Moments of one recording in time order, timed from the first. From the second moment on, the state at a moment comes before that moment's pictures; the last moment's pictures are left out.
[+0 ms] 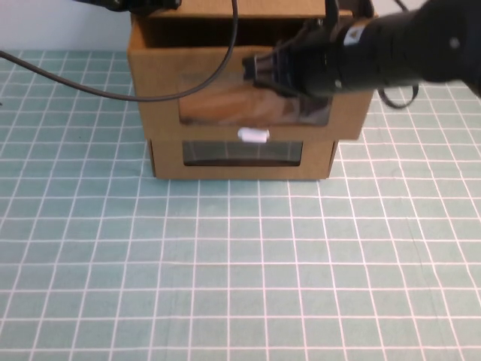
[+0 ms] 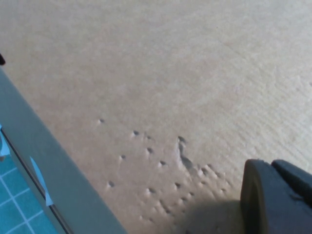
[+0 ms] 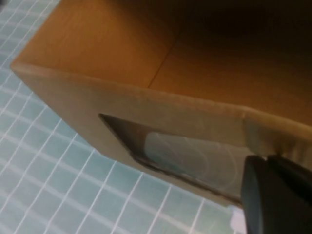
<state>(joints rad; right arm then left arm) 0.54 1.67 -1.54 0.33 0.52 -0.09 -0.23 1.85 -1.89 -0.66 0.82 0.70</state>
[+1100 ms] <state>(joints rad) 0.49 1.90 -1.75 0.43 0.45 -0.15 -0.23 1.85 -1.89 -0.66 0.81 0.70</state>
